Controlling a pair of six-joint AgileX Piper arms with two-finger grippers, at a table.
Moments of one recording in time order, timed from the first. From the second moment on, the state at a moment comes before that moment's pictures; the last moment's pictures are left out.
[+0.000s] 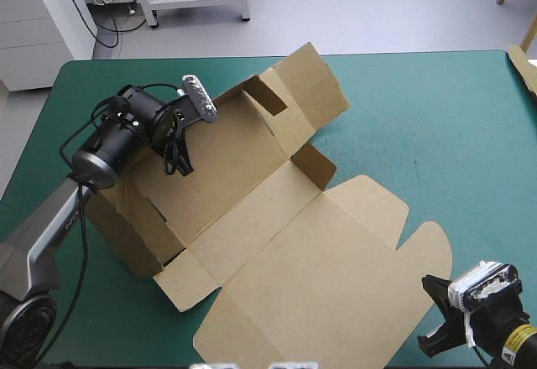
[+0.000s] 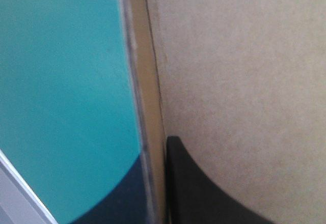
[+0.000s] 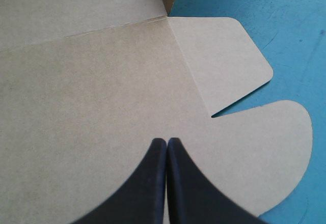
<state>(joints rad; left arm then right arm) -0.45 1.59 -1.52 0.34 1.09 0.51 0.63 0.25 -0.48 -0.12 0.83 0.12</state>
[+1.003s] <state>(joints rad) -1.00 1.59 -1.32 1.00 0.80 0.22 0.63 0.25 -0.48 -0.12 0.83 0.14</state>
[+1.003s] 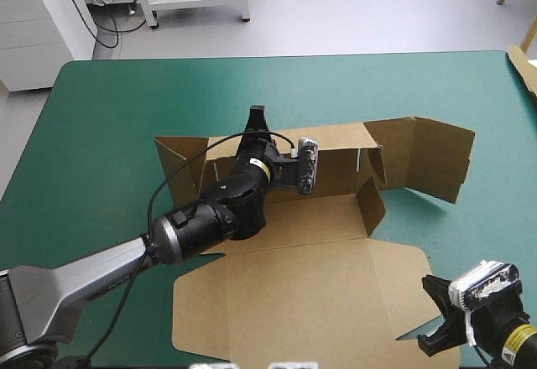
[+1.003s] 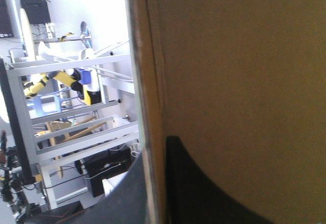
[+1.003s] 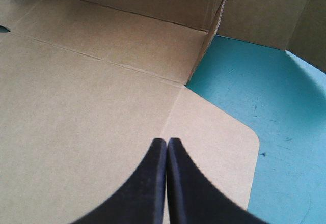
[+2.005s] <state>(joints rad) -1.07 1.43 -1.01 1.31 0.70 -0.12 0.63 0.25 -0.48 -0.16 0.74 0.15</state>
